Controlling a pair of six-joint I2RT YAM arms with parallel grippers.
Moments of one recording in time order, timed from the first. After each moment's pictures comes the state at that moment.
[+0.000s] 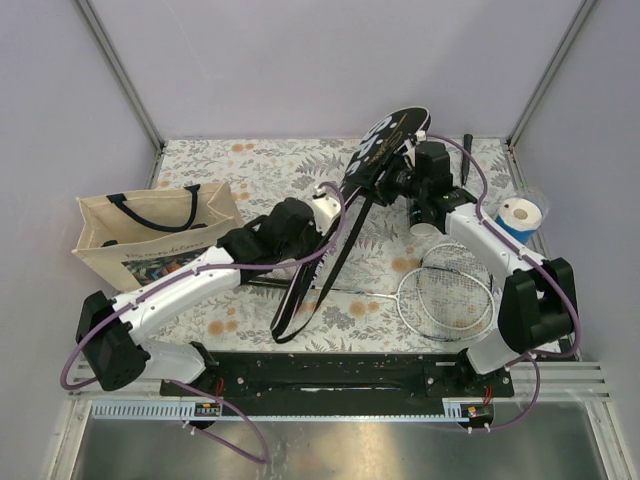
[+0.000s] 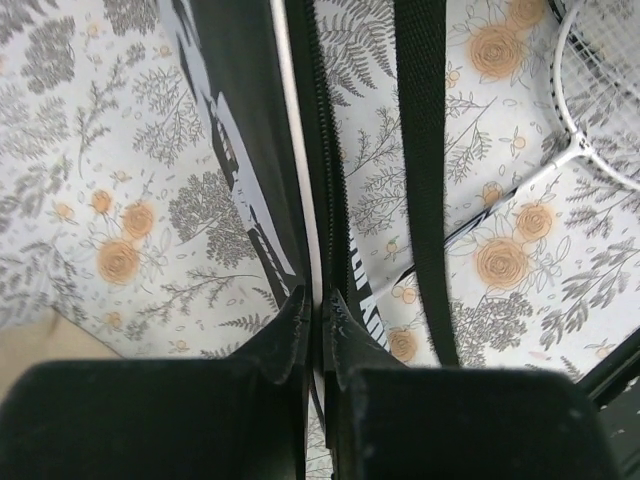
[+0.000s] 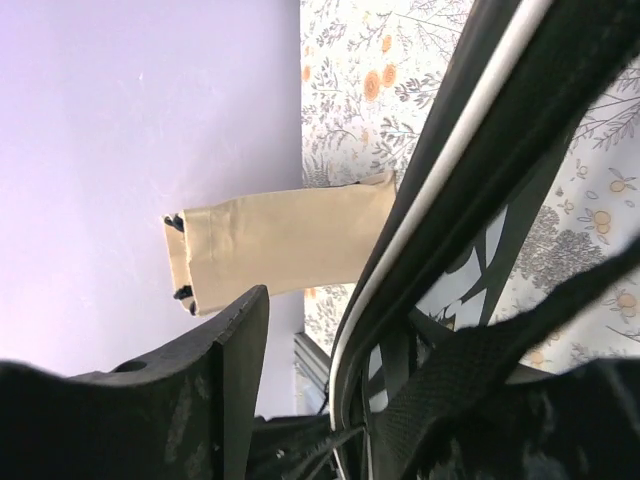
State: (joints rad) left arm -0.87 1.31 1.12 -0.48 -0.13 0.04; right arm 0.35 1.55 1.20 0.00 -0.47 1.12
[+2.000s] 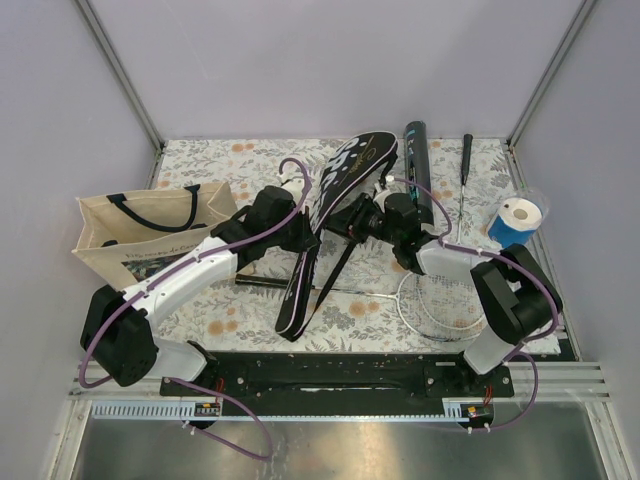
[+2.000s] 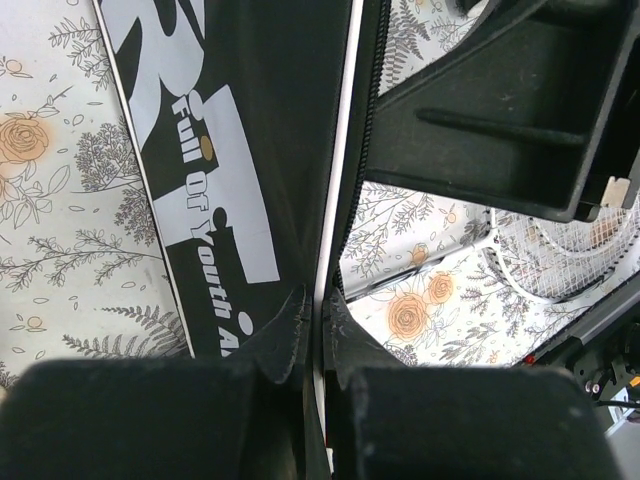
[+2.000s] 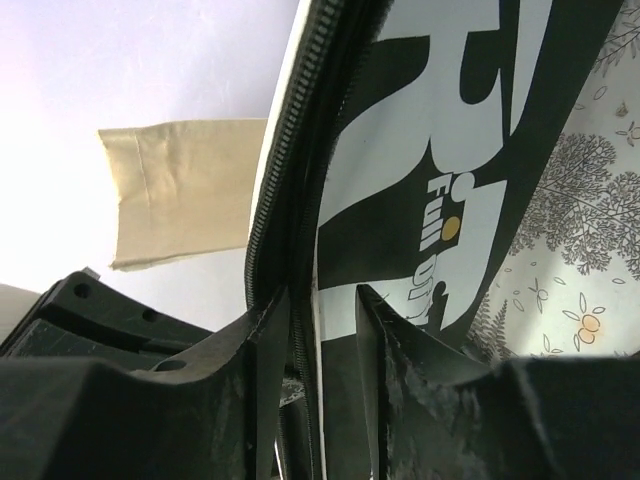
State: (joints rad) left arm -0.65 1.36 1.05 -0.36 0.10 -0.42; right arm 0.54 1.64 0.84 0.54 -0.39 1.21
